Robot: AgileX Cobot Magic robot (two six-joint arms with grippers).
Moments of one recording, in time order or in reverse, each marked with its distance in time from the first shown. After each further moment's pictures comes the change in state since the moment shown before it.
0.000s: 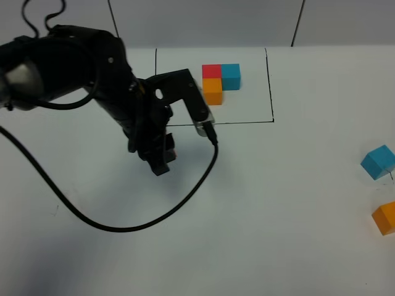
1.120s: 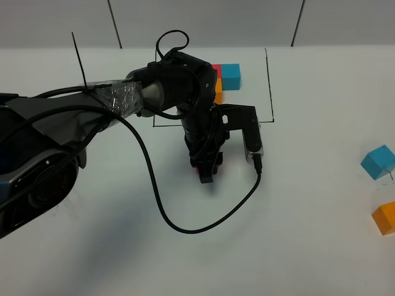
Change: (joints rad) left arm -0.108 0.457 -0.422 0.078 0.090 0.109; right arm 0.000 0.000 0.000 0.000 0.000 0.000
